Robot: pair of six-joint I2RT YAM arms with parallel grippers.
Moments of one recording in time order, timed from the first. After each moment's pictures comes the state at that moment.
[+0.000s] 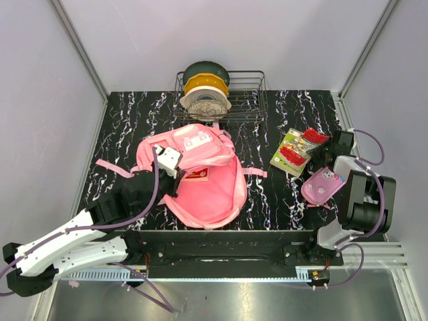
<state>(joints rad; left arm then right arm) -1.04 0.69 0.85 -0.51 -0.48 -0.14 -0.25 1.57 0.80 -0.02 -0.13 0.75</state>
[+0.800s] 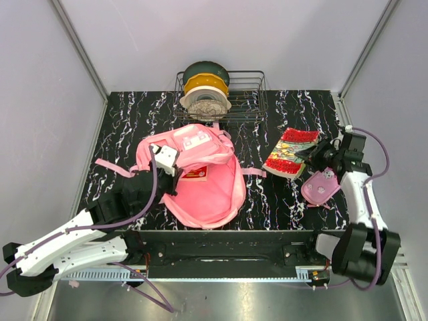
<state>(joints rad) -1.04 0.69 0.85 -0.51 -0.53 -0.18 -0.26 1.19 0.80 -0.37 -0.51 0.67</state>
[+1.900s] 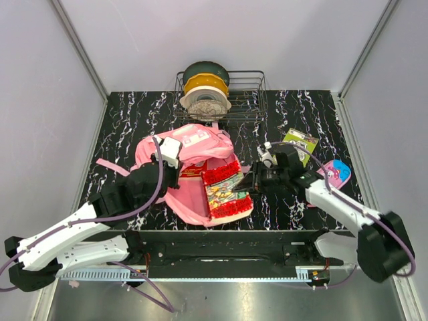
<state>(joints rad) -1.04 0.79 0.96 -0.55 -0.61 -0.19 0.48 1.13 0.66 -0.18 -0.82 1.02</state>
